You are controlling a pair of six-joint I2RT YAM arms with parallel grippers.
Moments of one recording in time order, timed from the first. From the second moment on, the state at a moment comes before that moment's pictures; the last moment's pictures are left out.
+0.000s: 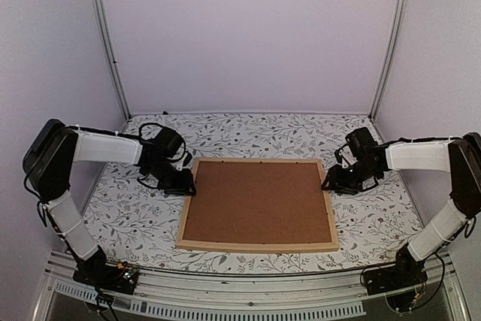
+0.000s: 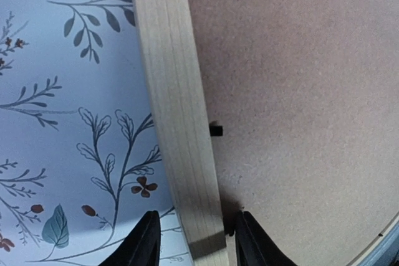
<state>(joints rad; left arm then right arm) -0.51 1.74 0.99 -0.46 0.18 -0.40 0.36 1.55 0.83 -0.40 -0.24 0.45</state>
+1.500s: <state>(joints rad) -0.58 1.70 0.90 -0.33 0.22 -0.55 0.29 1.73 1.04 -0.50 -0.11 0.31</state>
